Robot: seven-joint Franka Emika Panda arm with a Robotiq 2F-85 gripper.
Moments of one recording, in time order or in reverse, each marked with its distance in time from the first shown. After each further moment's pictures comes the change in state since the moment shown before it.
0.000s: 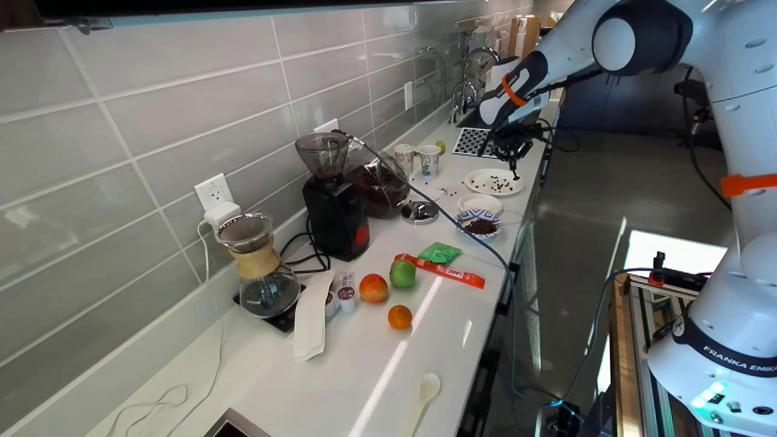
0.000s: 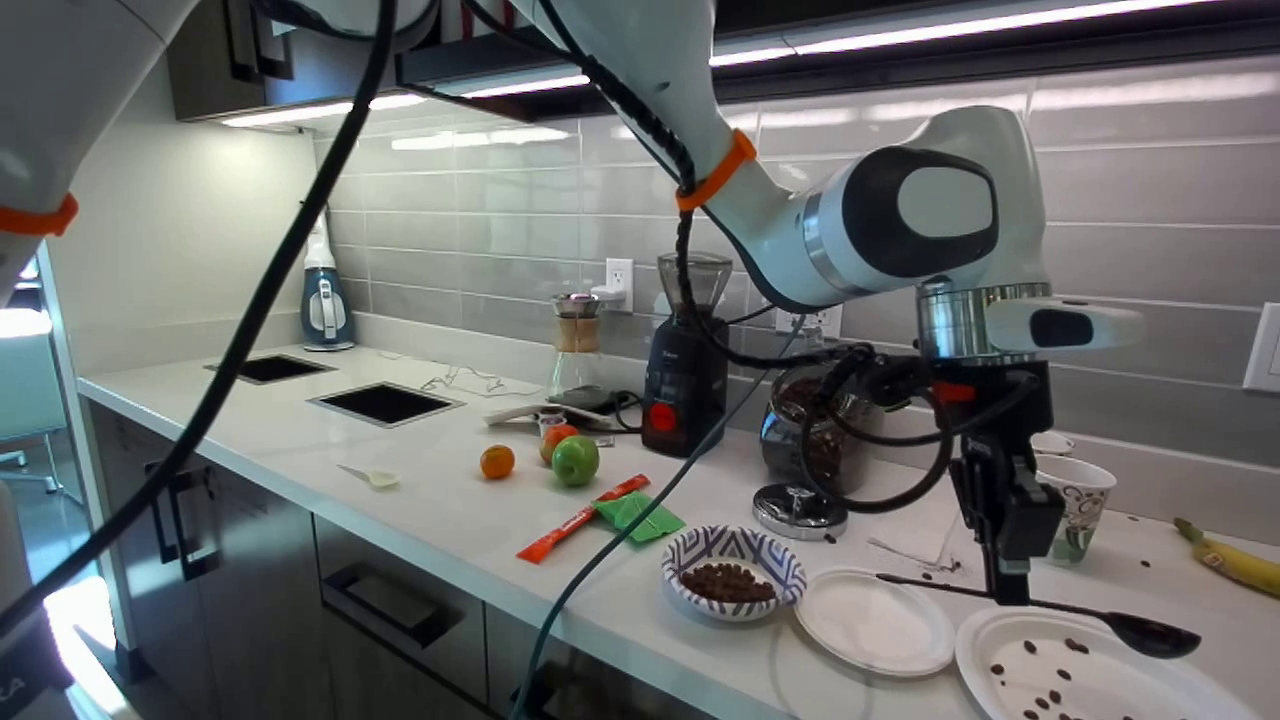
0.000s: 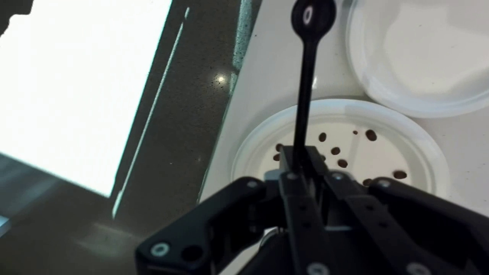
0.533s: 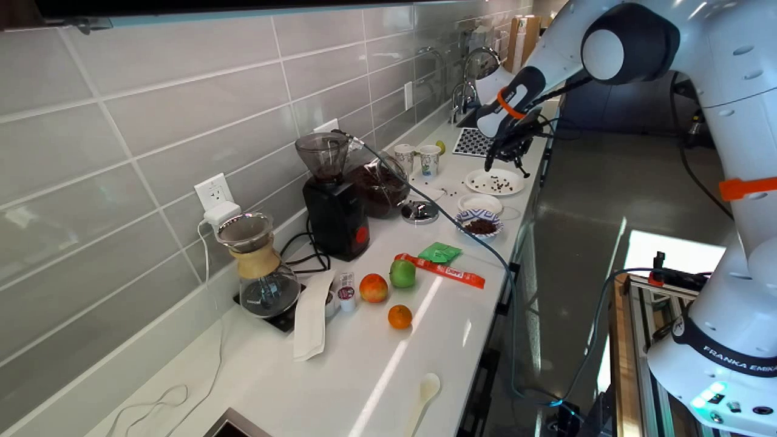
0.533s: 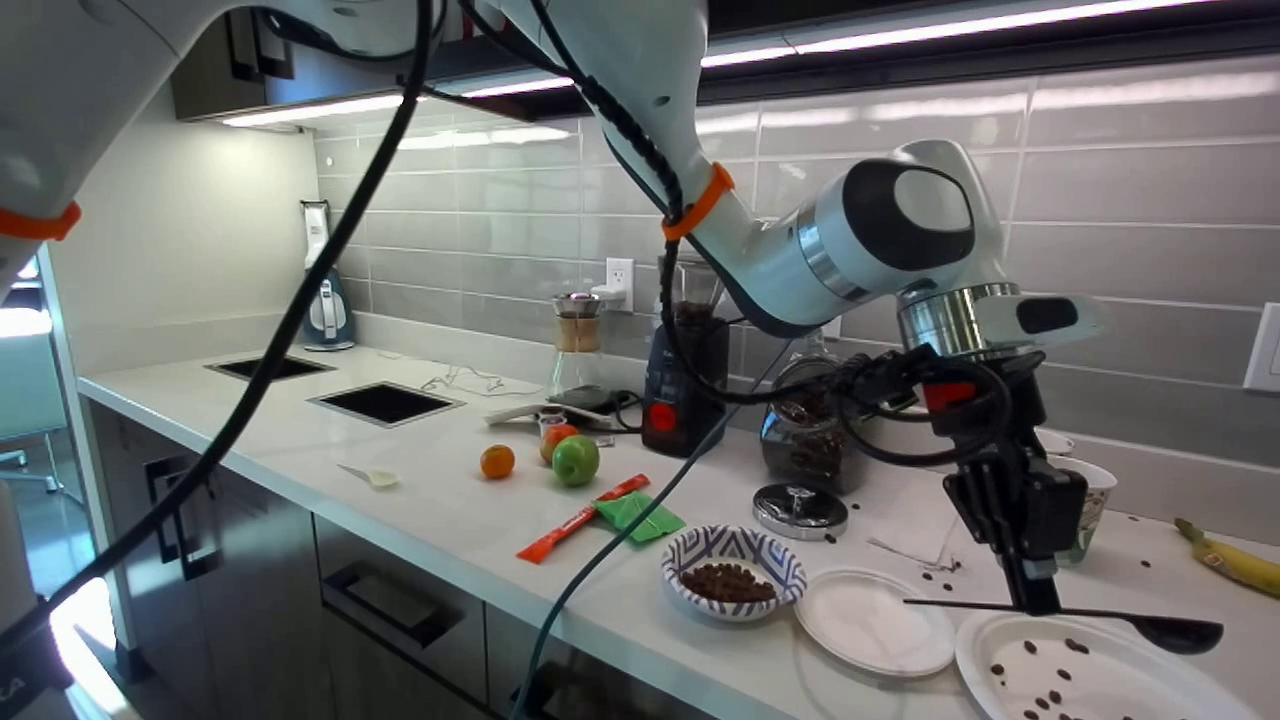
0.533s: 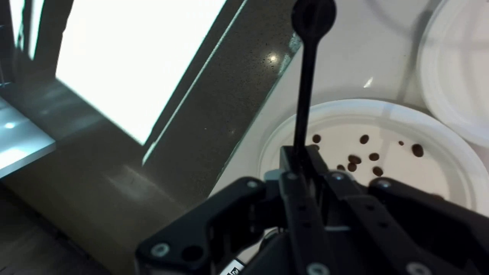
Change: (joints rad) arm 0.064 0.037 -0.042 0.023 -0.236 -0.034 0.000
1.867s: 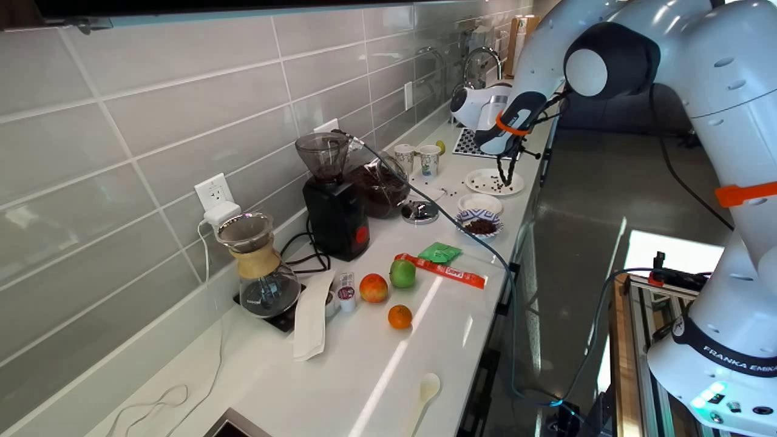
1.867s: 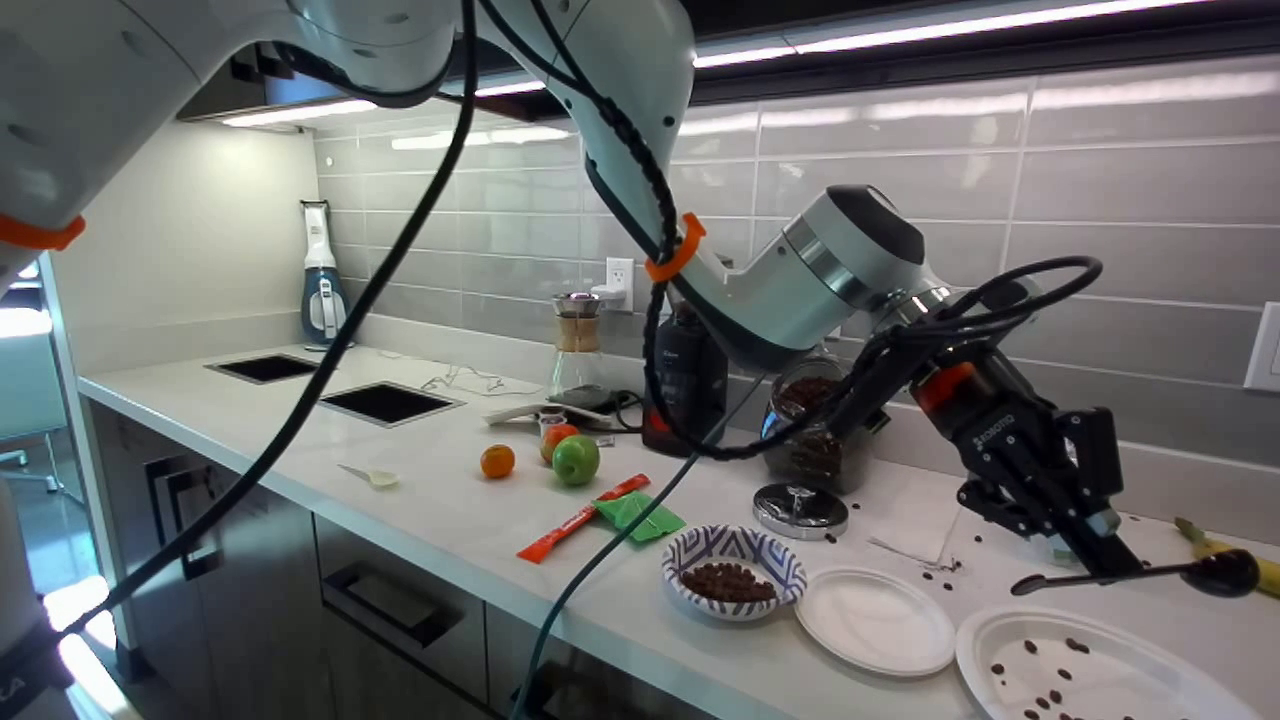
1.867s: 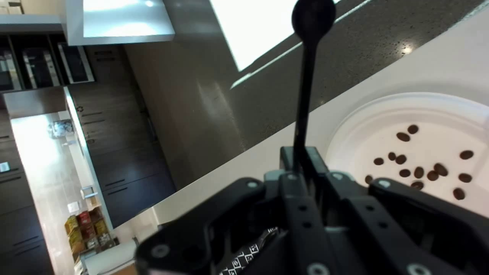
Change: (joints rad) arm 0.079 0.070 -0.019 0.059 -0.510 -0.087 -0.003
